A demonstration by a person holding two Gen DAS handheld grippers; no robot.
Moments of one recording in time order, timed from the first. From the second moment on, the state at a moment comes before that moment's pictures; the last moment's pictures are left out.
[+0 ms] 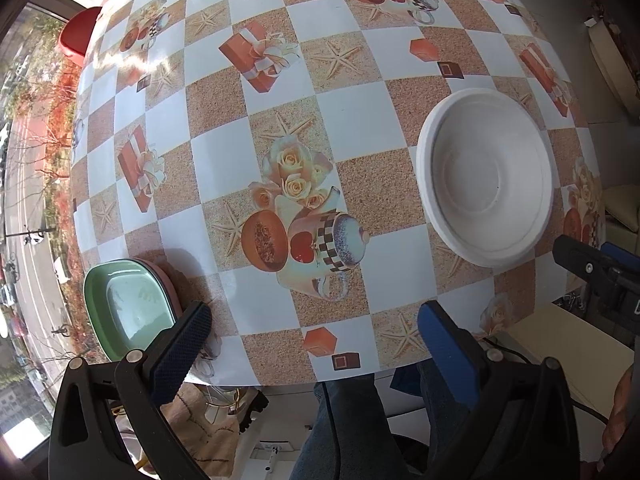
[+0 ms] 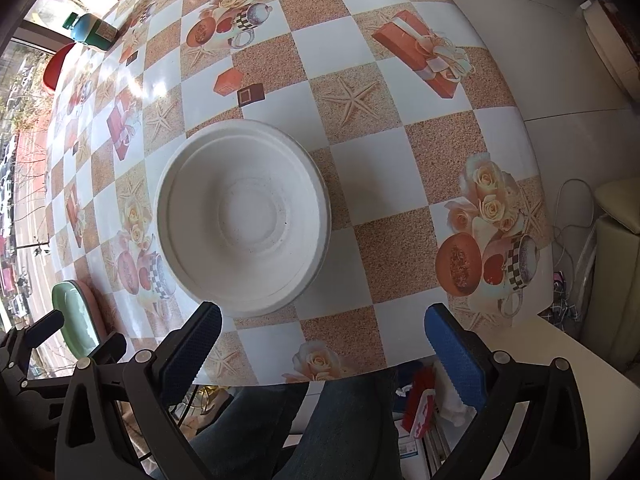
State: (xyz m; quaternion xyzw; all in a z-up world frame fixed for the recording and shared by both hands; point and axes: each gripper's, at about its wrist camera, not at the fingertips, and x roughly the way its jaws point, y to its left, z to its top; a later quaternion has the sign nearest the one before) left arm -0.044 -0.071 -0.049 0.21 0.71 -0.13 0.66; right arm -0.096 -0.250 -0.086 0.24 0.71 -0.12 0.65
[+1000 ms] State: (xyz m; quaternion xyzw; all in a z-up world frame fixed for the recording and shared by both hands) left arm -0.014 -0.138 -0.074 0.19 0.68 -0.14 0.69; right arm -0.084 -0.305 -0.109 0.23 0.71 -0.13 0.65
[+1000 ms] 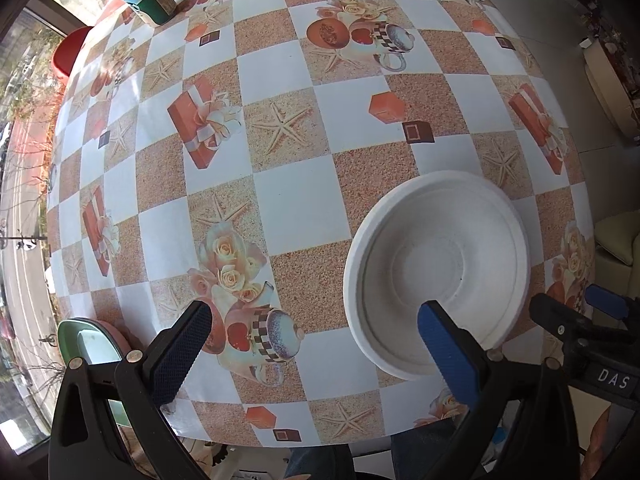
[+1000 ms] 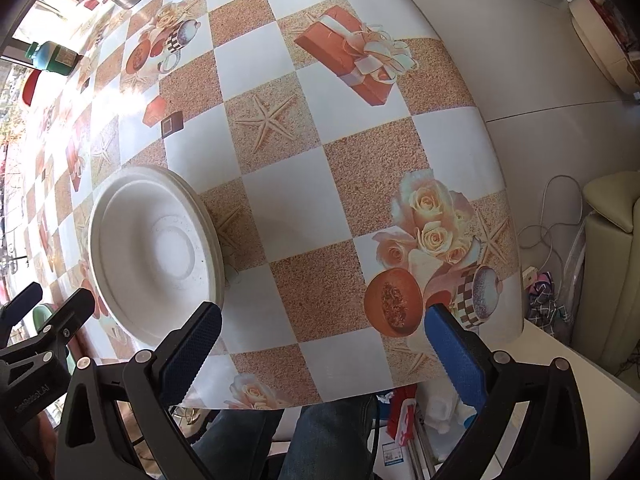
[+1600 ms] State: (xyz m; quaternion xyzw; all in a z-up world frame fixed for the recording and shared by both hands) left arm -0.010 -0.141 -0.129 0.13 0.73 -0.15 0.66; right arm -0.028 -0.273 -0.158 0.22 0.73 -0.04 0.64
